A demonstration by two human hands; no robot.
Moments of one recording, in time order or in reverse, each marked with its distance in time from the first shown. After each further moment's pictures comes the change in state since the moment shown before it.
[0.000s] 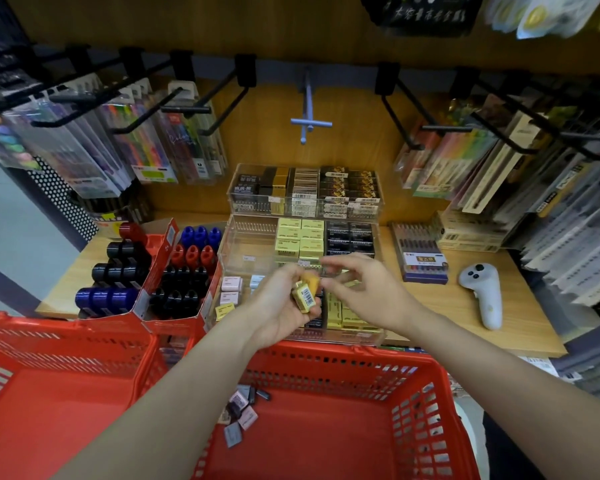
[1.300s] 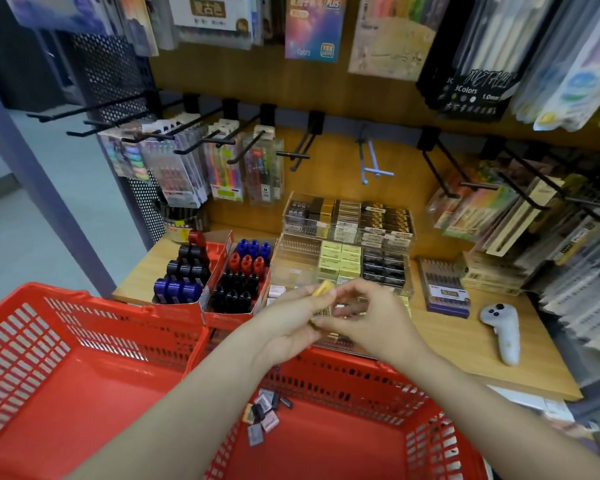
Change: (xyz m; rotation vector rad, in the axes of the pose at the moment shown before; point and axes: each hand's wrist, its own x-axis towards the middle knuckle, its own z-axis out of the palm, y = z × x) left_hand -0.086 0.010 -0.026 -0.079 -0.100 0.110; right_hand -0.043 -0.088 0.028 0.117 0.060 0.001
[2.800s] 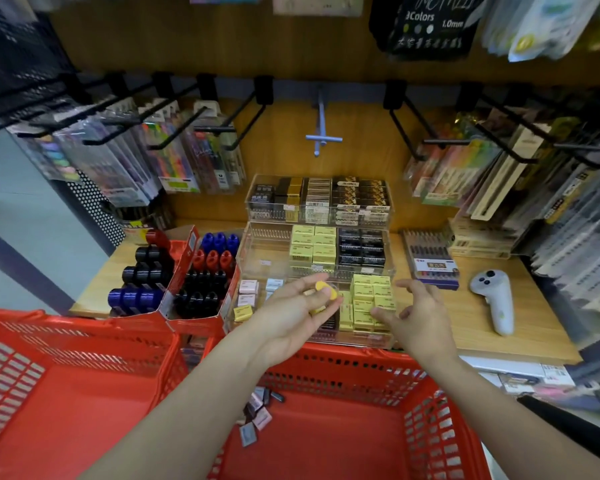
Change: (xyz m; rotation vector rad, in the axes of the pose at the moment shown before) left_hand 0.043 -0.023 0.024 -0.018 0.040 -0.003; right_hand -0.004 0.121 -0.040 -0.281 0.373 0.304
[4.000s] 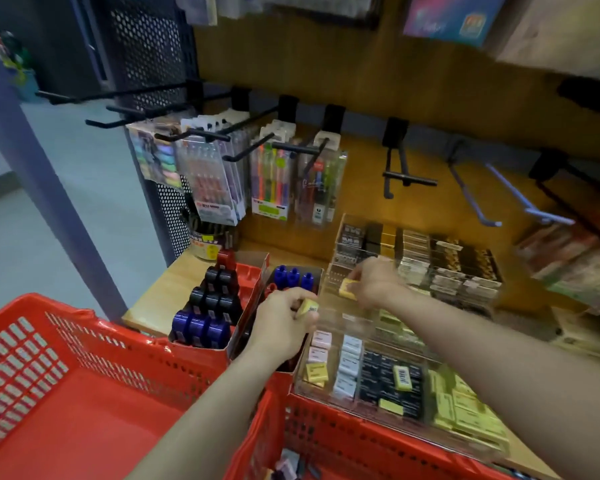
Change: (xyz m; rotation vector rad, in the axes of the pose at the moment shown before) left_hand 0.024 0.083 -0.131 0.874 0.384 0.446; right_hand 0.115 -0.207 0.130 -0.431 -0.411 -0.111
